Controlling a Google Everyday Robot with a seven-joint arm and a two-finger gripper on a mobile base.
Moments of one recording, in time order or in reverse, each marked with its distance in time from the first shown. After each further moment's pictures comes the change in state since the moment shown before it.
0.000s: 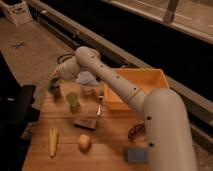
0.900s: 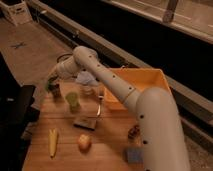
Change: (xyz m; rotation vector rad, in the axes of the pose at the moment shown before) arm 0.005 -0.016 0.026 0.024 -0.034 -0.058
